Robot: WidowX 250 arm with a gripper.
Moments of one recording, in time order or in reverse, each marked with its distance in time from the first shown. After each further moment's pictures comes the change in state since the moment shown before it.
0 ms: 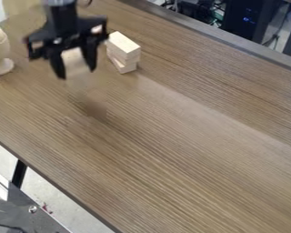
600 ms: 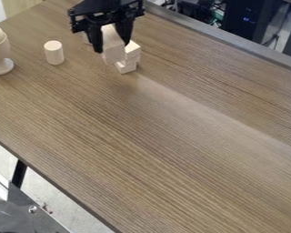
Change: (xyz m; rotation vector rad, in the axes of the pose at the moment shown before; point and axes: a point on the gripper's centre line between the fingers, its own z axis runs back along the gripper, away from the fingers) arm 0.022 -0.055 -0.008 0.034 -0.055 0.028
